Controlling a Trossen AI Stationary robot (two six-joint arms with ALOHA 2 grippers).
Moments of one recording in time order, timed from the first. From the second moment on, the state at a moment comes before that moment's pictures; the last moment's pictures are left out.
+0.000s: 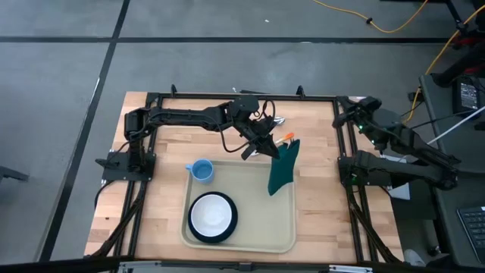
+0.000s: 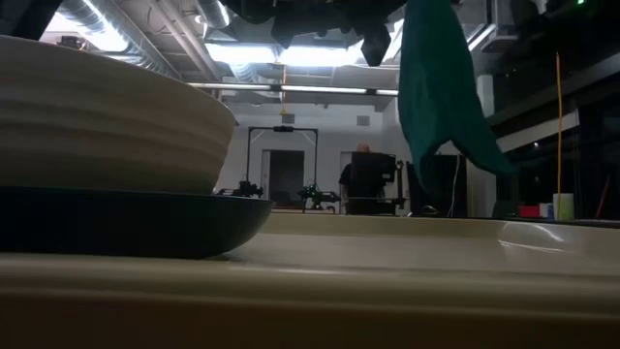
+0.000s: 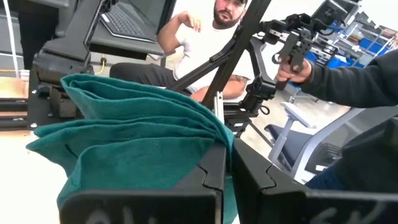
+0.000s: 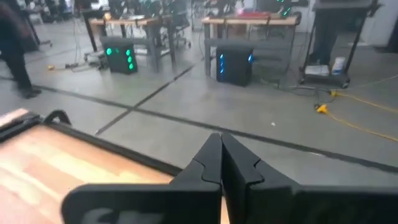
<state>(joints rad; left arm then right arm) 0.20 1.89 1.55 0.09 0.84 -0.20 -0.35 0.38 0.68 -0.52 0.74 0.22</state>
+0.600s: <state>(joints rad) 0.20 1.89 1.55 0.09 0.84 -0.20 -0.59 0.53 0.68 -0.48 0.85 0.25</state>
